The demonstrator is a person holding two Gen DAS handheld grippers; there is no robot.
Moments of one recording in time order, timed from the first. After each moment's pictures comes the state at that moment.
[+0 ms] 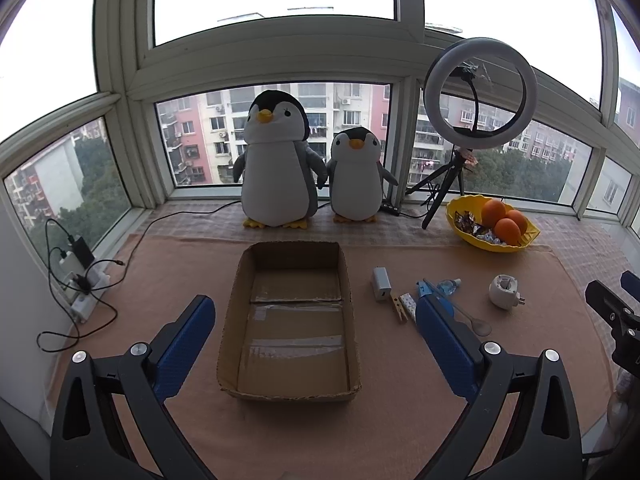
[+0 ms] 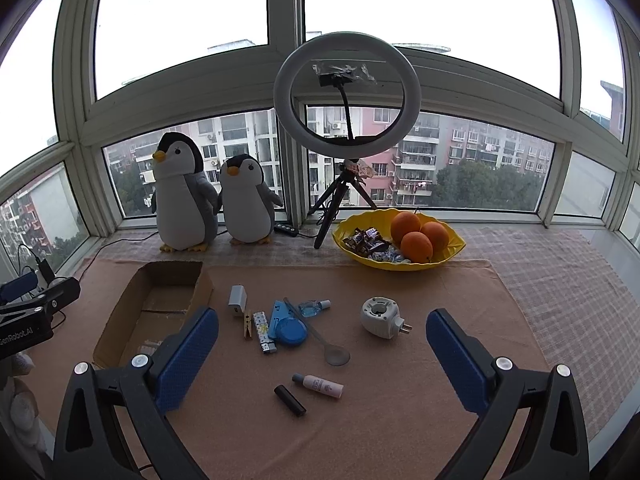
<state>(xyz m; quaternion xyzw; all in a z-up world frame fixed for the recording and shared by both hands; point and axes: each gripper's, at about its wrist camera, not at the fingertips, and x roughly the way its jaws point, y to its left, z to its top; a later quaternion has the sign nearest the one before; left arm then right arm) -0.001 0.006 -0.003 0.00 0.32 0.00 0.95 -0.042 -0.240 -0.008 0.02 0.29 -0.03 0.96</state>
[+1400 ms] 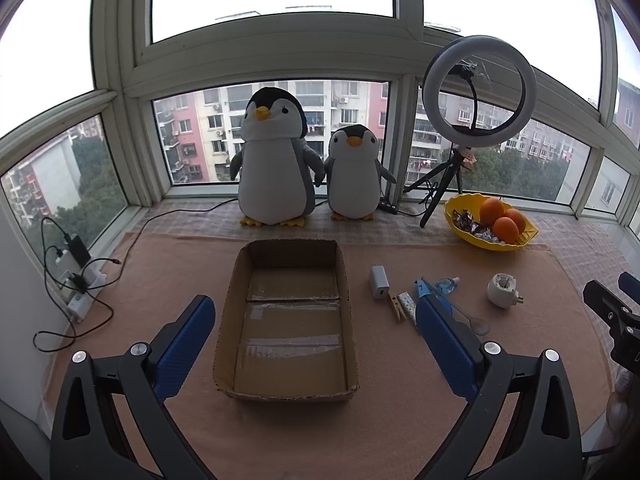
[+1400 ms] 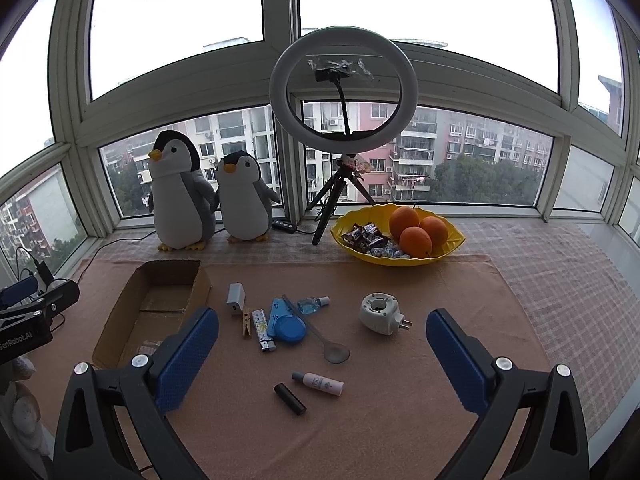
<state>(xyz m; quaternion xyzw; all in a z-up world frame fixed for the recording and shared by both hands) 0.003 0.002 -0.005 0.00 0.33 -0.01 0.95 -0.039 -0.242 -0.011 0.02 0.30 -0.03 0.95</state>
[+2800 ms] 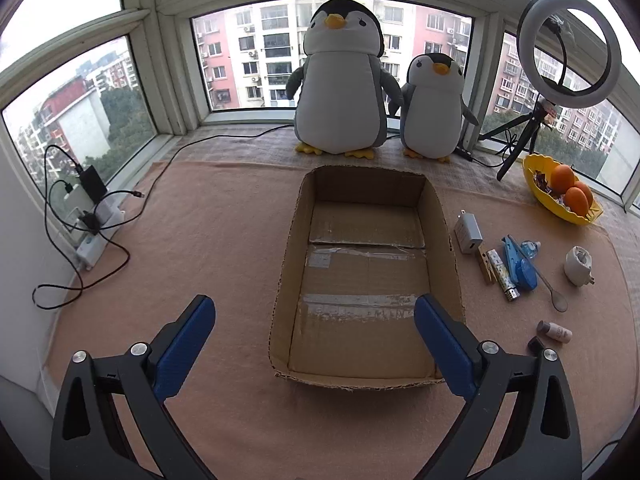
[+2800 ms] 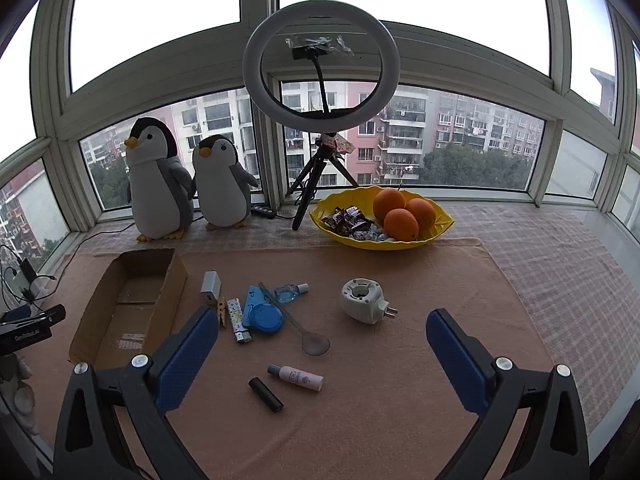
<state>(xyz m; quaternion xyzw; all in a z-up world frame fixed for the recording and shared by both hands) 0.048 0.077 -0.089 -0.02 0.43 0.07 0.90 -0.024 -0.266 -0.038 0.02 0.32 -0.06 0.95</state>
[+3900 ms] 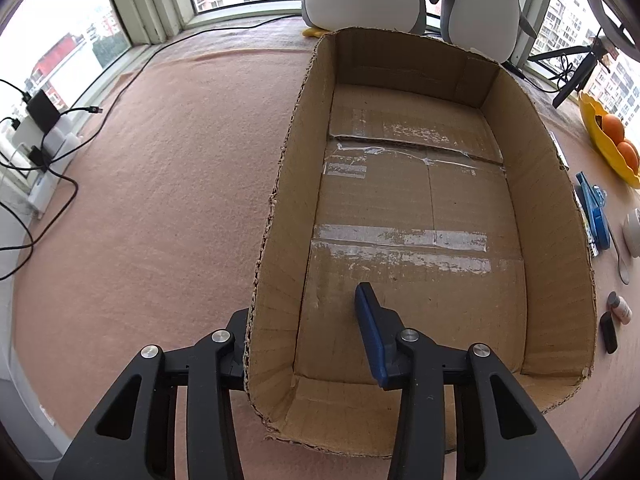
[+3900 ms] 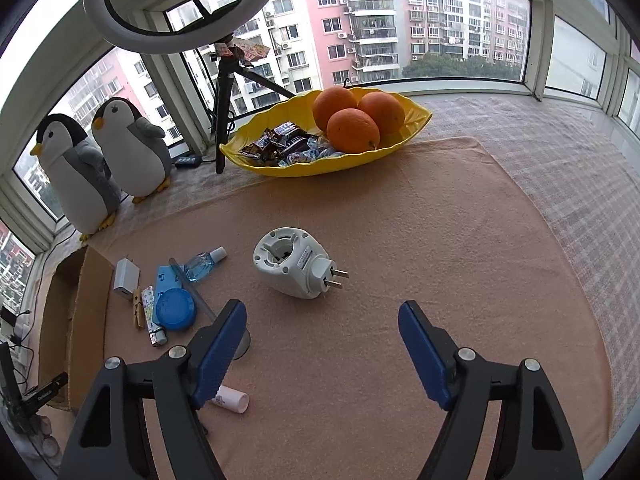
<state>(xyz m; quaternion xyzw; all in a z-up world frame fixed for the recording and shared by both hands) 0.094 0.097 -0.196 -0.03 0.55 0.07 0.83 0.081 -0.382 -0.135 0.13 0.45 -0.08 0.88</state>
